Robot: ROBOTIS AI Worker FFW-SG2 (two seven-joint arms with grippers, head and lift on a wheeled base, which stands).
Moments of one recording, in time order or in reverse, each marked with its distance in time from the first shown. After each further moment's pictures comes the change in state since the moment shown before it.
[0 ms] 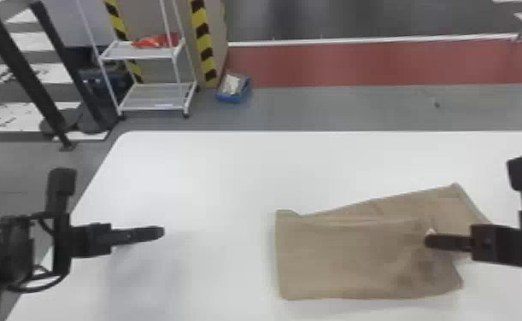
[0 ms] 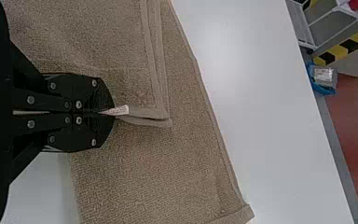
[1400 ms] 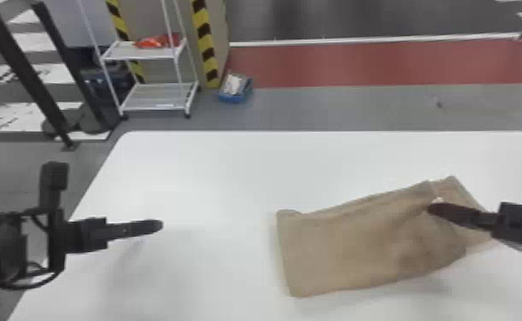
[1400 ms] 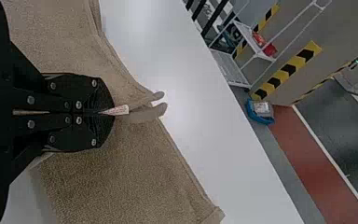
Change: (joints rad) left arm 0.005 -0.007 0.036 -0.058 0.015 0.041 -0.021; right arm -0.025 0.041 -0.270 -0.055 -0.463 0.000 -0.154
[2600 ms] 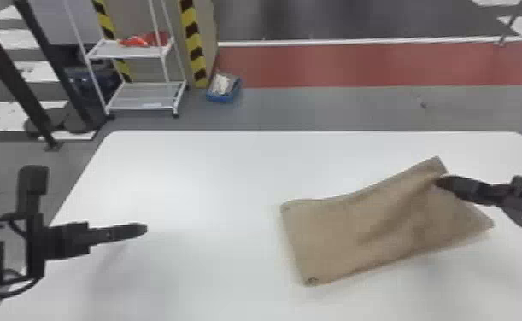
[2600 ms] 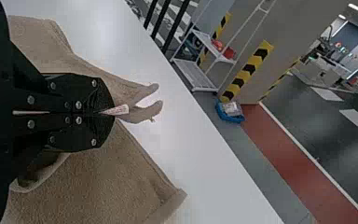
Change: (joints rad) left arm 0.013 -0.003 0.014 -0.005 -0.002 0.004 0.000; right arm -0.163 -0.032 -0.159 0.188 -0.083 0.000 -0.036
